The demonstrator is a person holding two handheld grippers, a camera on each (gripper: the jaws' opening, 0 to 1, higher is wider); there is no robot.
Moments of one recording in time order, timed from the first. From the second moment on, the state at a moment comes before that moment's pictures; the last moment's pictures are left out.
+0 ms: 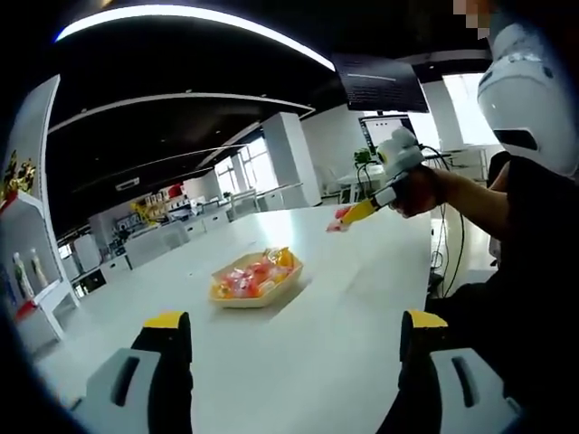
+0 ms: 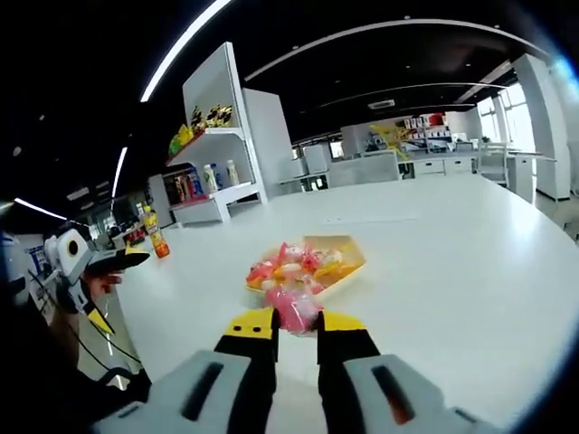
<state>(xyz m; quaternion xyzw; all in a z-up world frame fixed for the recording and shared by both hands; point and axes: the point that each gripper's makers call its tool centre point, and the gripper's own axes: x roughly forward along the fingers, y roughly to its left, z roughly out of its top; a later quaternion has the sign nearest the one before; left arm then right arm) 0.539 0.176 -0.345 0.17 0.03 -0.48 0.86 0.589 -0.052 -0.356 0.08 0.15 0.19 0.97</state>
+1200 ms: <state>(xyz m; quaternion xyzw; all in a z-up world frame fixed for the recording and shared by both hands) 0.539 0.184 -0.349 0.17 0.04 -0.46 0.87 0.665 -0.025 -0.332 -0.01 0.15 0.20 0.97</state>
